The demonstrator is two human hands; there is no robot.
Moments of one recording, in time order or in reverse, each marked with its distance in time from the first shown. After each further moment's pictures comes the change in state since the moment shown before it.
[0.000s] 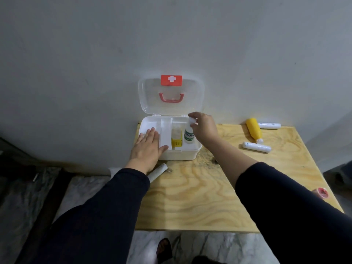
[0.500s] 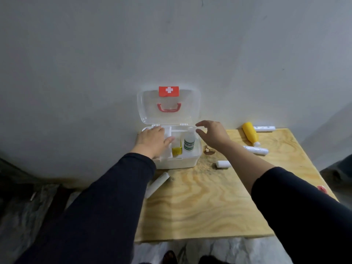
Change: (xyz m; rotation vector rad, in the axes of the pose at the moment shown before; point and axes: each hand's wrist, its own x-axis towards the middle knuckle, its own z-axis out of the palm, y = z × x) left_hand 0.023 0.005 -0.067 -0.065 0.065 0.082; right_hand -0.004 0.014 -0.035 -0.173 -0.047 0.009
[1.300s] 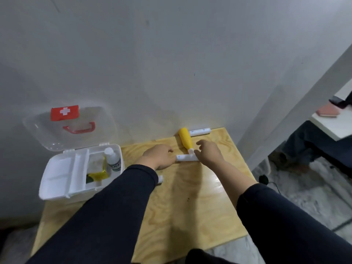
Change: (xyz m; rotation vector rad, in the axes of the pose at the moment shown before) left_hand 0.096 0.240 0.030 -0.283 -0.293 0.134; right_hand -0.017 0.218 -0.078 0.026 -0.046 0.426
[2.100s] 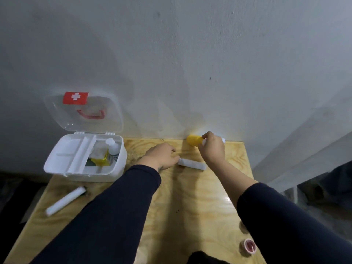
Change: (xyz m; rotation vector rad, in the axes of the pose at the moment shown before) left_hand 0.016 0.021 0.005 -0.057 0.094 -0.218; right_hand 0.064 -0.010 -0.008 0.050 0.136 -0.166
